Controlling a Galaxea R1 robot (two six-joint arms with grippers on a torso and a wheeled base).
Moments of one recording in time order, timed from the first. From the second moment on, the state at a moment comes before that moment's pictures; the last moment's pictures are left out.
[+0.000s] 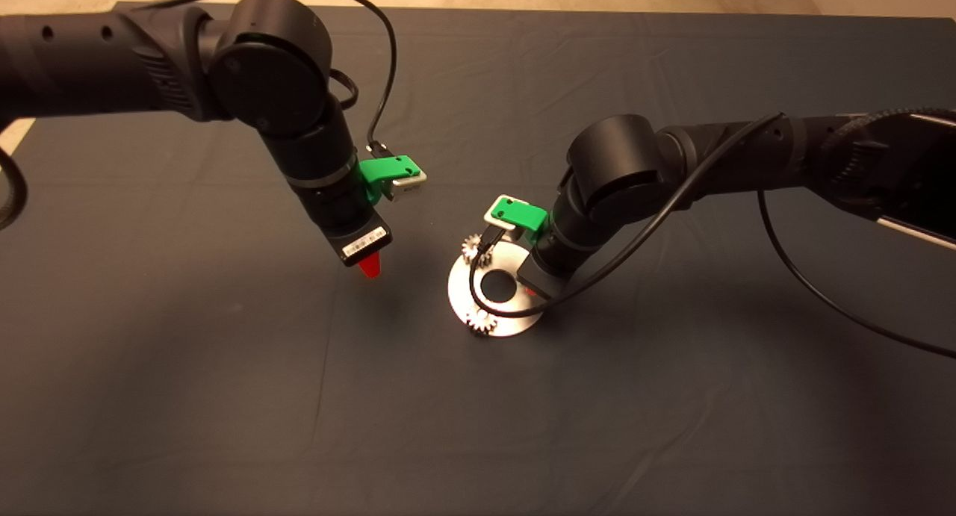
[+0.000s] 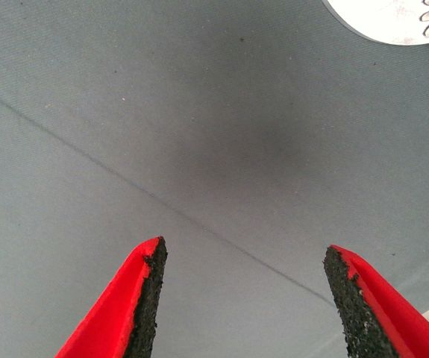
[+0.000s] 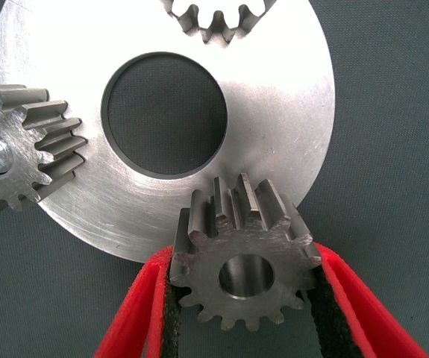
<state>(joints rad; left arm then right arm) -0.54 2.52 -1.05 0.13 1.53 -0.58 0.32 2.79 -1.11 -0.44 -1.53 0.75</state>
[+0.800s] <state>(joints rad) -0.54 2.51 -1.05 0.12 1.53 -0.58 0.32 2.79 -1.10 -0.44 -1.53 0.75</state>
